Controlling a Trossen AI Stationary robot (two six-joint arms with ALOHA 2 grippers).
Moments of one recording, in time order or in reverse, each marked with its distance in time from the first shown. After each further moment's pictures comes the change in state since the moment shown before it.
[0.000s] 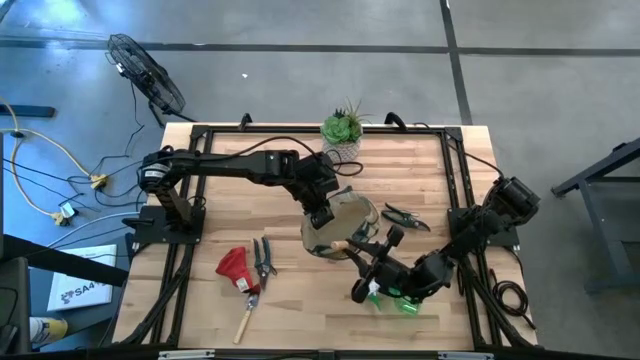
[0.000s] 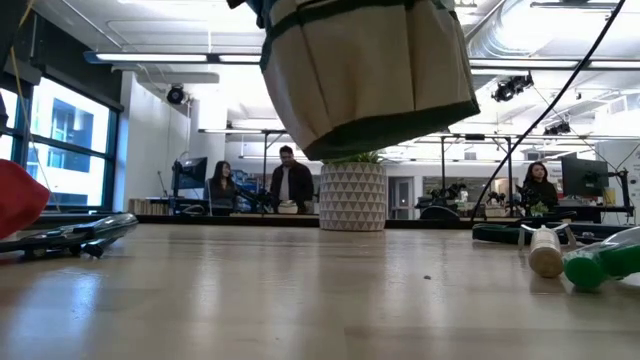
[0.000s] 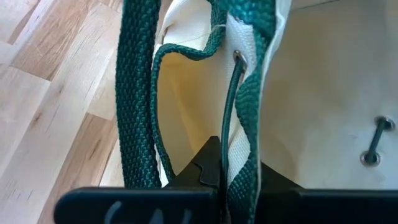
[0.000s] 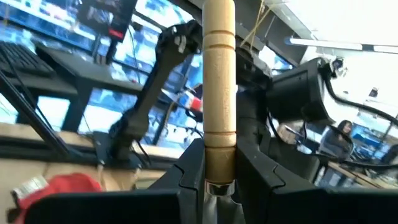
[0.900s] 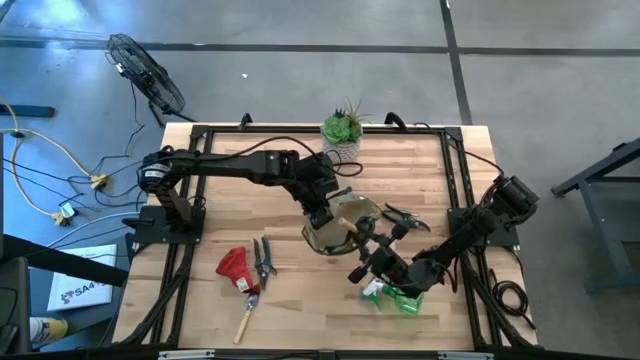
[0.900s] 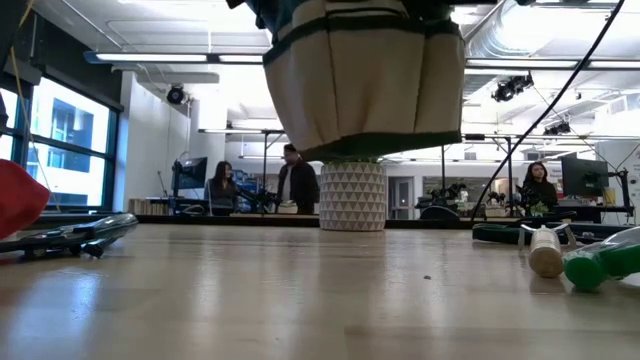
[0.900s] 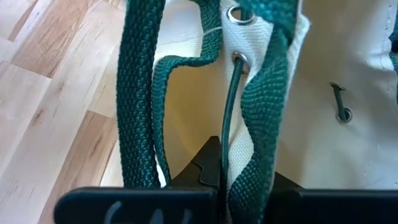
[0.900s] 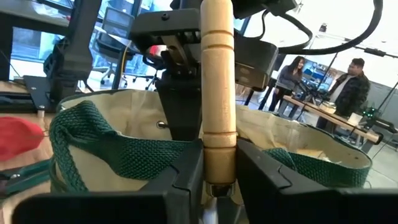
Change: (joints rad) left arm 0.000 0.000 0.000 -0.009 0.003 0.006; right arm -0.033 0.000 -0.085 -0.240 0.289 0.357
